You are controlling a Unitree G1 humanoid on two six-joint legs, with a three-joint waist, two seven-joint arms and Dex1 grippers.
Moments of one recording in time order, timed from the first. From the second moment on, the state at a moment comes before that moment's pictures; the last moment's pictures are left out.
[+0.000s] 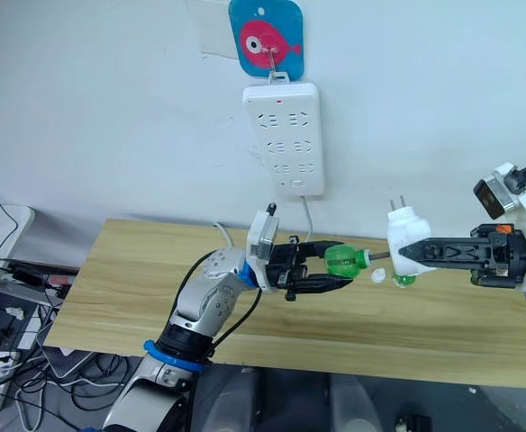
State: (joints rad) left arm -0.53 0.10 -0.23 0.11 -0.52 0.19 -1.27; right arm -0.38 -1.35 -0.20 -0.01 1.95 1.40 0.57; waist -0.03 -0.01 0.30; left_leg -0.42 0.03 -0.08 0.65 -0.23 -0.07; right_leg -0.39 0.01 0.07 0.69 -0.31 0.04
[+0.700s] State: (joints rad) left arm -0.53 0.08 -0.23 0.11 -0.52 0.19 -1.26; right arm -0.39 -1.27 -0.18 -0.10 1.95 1.32 0.46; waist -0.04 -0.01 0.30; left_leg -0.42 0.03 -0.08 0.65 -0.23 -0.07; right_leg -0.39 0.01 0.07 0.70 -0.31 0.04
